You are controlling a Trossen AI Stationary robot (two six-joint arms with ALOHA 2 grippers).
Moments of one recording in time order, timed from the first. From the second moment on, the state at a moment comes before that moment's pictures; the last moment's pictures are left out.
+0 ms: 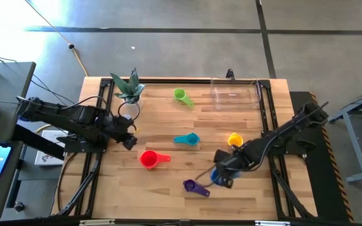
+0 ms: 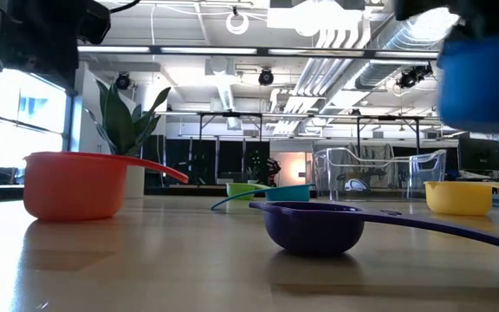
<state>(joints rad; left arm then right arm) -0.17 0.91 0.84 -0.93 0.03 -1.12 0.52 1.53 1.16 -0.88 0.05 0.93</state>
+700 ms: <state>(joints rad) -0.32 1.09 0.83 -0.95 0.04 -1.13 0.25 1.53 1.32 -0.66 0.16 1.01</state>
